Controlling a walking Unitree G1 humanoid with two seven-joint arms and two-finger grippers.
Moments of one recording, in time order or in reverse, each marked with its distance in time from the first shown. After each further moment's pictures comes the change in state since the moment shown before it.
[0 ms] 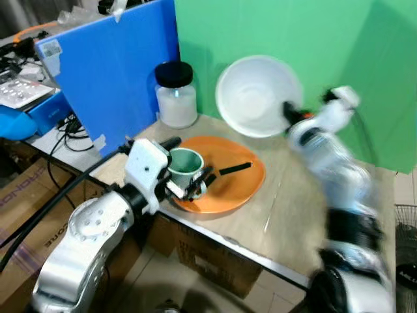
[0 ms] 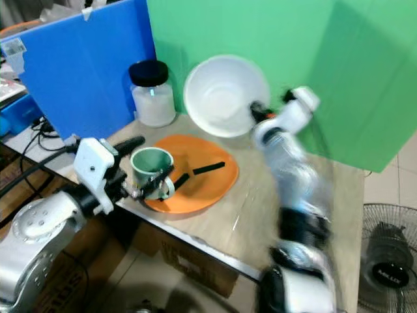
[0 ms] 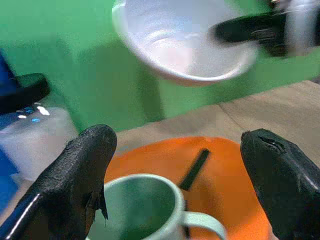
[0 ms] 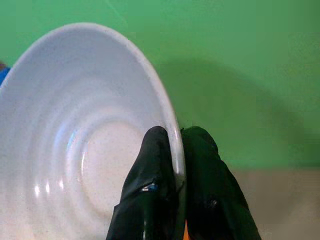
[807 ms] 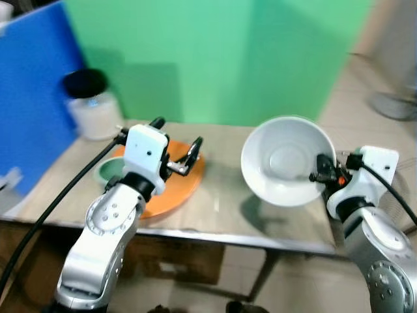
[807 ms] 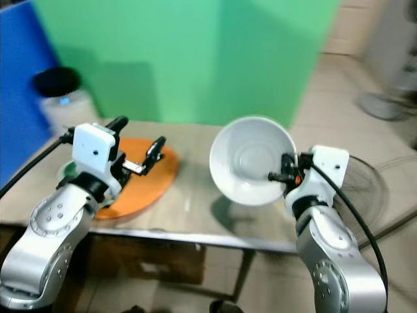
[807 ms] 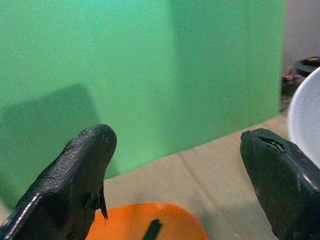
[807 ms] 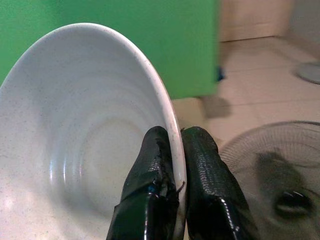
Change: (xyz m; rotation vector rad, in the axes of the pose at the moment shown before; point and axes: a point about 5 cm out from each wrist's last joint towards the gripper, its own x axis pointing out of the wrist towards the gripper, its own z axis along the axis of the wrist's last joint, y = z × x) left arm 0.010 0.004 0.004 0.020 -0.047 0.279; right arm -0.107 -0.028 -0.029 -0.409 0.054 -0.190
